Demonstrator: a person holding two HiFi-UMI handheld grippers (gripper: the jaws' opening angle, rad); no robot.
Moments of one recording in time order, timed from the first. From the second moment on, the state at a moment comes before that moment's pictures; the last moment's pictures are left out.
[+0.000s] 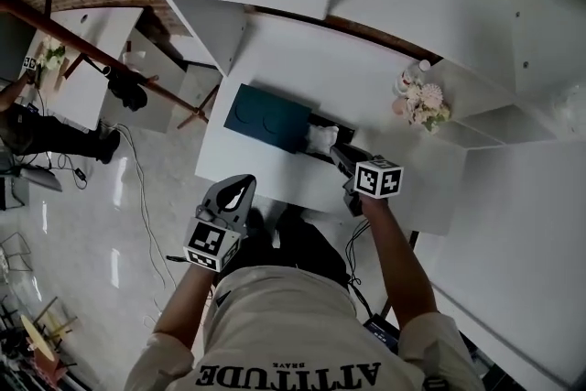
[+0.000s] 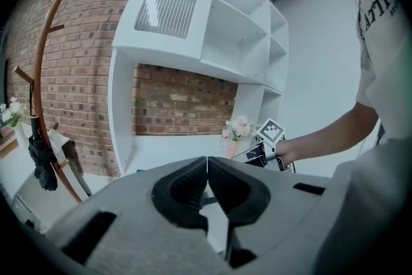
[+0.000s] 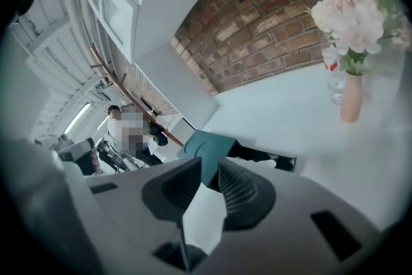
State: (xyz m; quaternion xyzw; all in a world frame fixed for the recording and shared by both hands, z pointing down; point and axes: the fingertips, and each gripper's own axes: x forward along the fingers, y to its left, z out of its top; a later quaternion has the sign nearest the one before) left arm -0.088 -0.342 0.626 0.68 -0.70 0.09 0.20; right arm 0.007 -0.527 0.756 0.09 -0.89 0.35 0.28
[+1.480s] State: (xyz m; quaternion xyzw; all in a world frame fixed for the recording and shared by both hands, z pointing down) left arm -0.004 -0.128 0.583 0.75 -0.63 0.07 0.17; right arm 0.189 -0.263 0.615 0.21 -0.92 0.27 0.18
